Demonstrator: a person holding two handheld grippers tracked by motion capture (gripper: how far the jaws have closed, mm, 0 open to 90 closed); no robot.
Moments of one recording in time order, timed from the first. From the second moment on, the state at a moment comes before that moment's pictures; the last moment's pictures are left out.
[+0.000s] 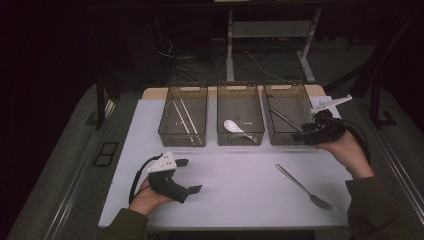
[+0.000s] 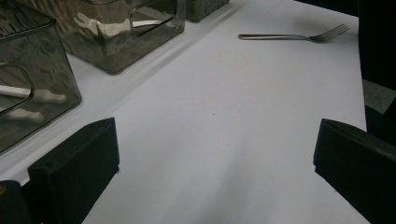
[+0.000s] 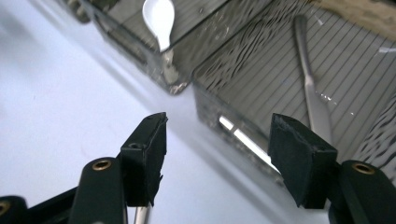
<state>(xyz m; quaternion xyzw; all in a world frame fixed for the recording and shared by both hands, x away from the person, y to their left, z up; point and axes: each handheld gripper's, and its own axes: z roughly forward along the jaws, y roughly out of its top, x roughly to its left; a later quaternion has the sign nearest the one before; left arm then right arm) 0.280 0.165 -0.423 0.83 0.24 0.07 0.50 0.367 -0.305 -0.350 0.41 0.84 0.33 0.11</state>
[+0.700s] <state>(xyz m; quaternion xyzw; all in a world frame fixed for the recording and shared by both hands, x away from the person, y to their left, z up) 0.278 0.164 -0.423 0.83 0.23 0.07 0.50 0.314 -0.309 -0.389 0.38 0.88 0.27 0.08</state>
